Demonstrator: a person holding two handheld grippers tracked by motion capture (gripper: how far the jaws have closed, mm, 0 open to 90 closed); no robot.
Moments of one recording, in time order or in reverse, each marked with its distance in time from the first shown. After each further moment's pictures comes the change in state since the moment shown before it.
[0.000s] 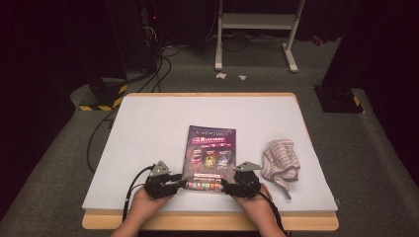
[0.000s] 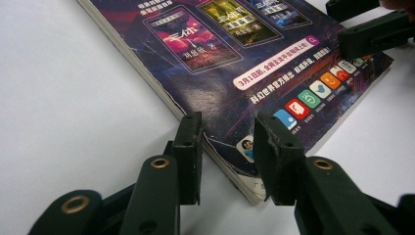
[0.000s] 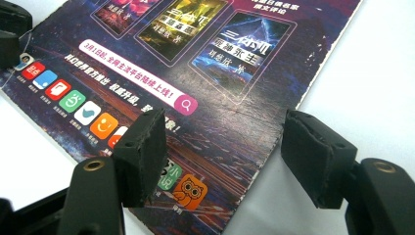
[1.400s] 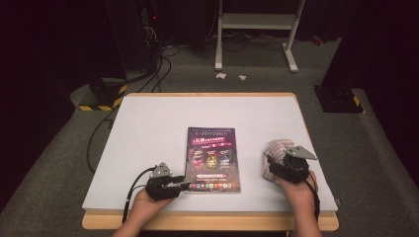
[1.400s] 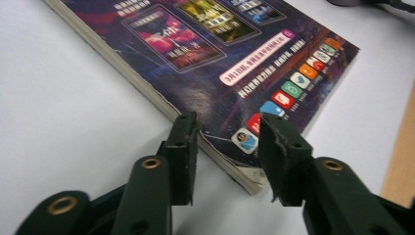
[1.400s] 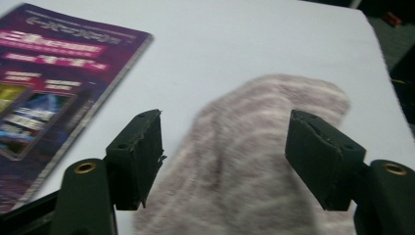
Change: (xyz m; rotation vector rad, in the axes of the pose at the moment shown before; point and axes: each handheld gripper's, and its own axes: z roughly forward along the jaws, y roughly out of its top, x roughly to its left) left arm -0.004 -0.001 0.000 -0.014 -0.064 0.004; right arm -0.108 0.003 -0.073 -0.188 -0.314 0.090
